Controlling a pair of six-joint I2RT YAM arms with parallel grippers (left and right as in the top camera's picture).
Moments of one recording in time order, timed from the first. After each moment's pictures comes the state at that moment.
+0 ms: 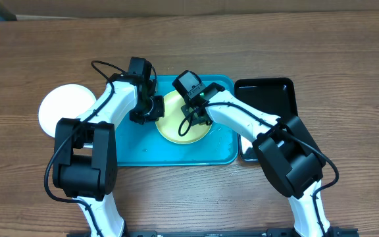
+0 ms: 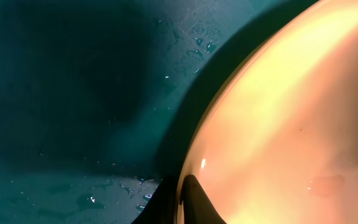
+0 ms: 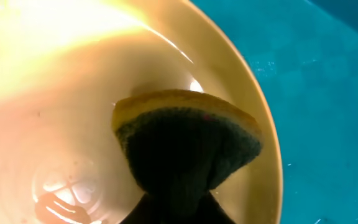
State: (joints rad) left arm -0.16 1.99 1.32 -0.78 0.16 -0.23; right arm 0.69 2.18 1.57 -0.67 0.15 0.17
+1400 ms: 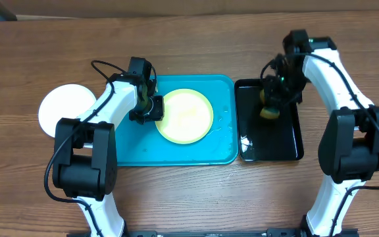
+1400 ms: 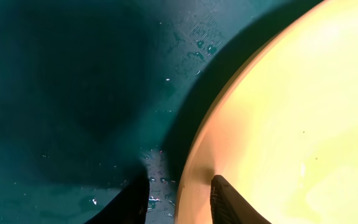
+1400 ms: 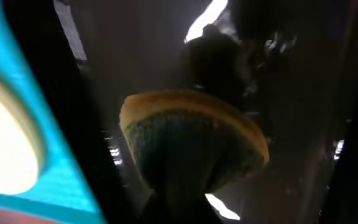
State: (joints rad) left arm -0.16 1.99 1.32 -0.78 0.16 -0.22; right arm 0.08 2.09 1.67 -1.23 -0.27 0.16
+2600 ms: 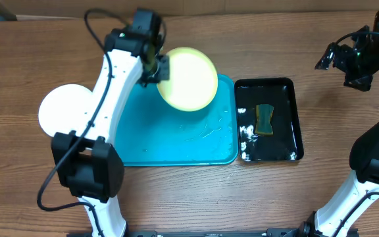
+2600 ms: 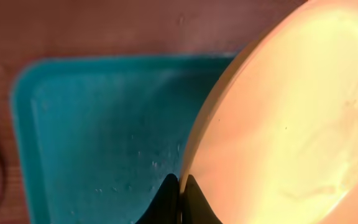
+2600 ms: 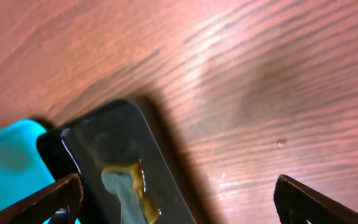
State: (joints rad) left arm -0.27 1.99 1.91 -1.16 -0.04 -0.24; right arm -0.30 2.08 2.00 -1.32 -0.28 0.15
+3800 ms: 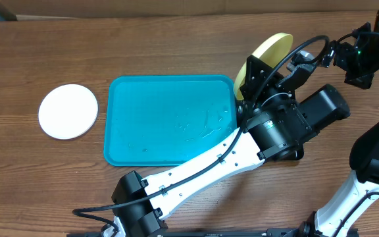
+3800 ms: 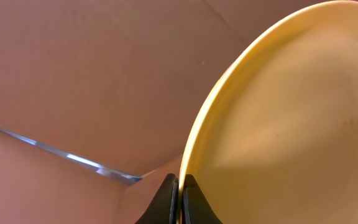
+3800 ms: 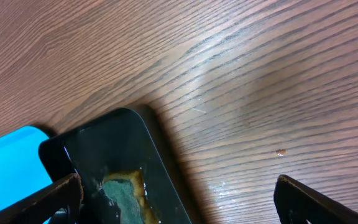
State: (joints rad) left arm -1.10 1.99 2.02 -0.76 -1.34 0.11; right arm -0.31 2.08 2.00 -1.30 -0.28 0.15
